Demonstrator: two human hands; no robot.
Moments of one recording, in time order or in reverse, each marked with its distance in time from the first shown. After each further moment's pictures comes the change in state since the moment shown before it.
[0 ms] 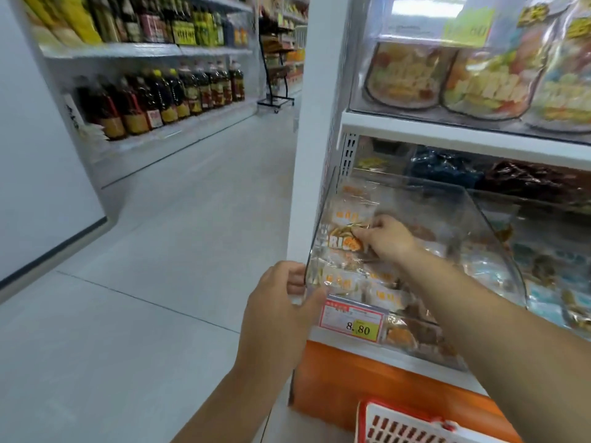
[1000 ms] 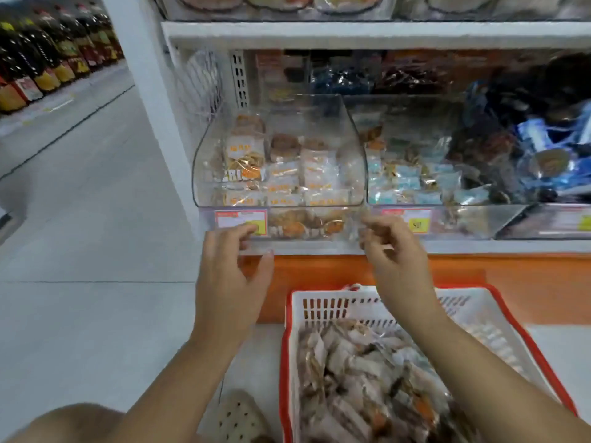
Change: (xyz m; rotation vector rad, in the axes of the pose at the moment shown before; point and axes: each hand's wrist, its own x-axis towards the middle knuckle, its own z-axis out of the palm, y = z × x) left_hand -0.088 0.008 0.038 0.148 -0.052 0.278; right_hand -0.218 0.130 -0.076 0.254 0.359 -0.240
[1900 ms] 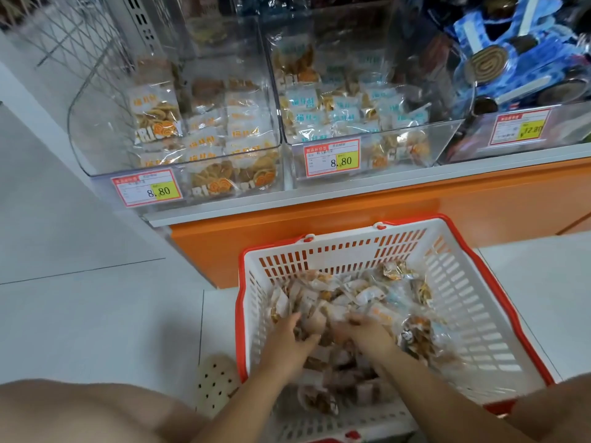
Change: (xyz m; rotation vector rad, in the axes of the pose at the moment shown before) left_hand -0.155 -0.049 0.149 0.075 -0.965 -0.589; right_hand -0.127 0.200 -0.026 0.165 -0.328 1.003
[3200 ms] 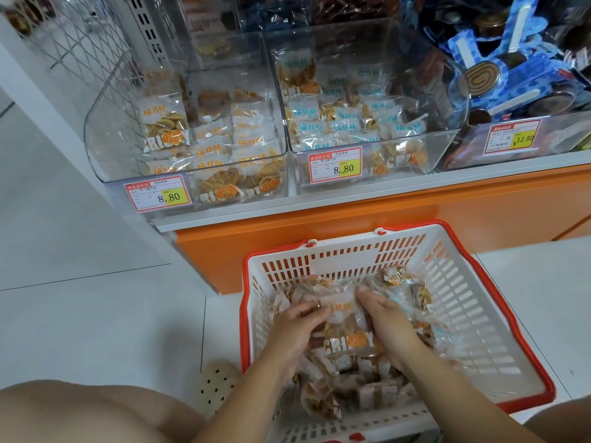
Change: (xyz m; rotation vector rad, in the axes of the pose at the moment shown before) left_hand -0.011 0.038 -0.015 -0.763 -0.132 -0.025; right_hand -0.022 -0.031 -0.017 0.135 0.034 -0.249
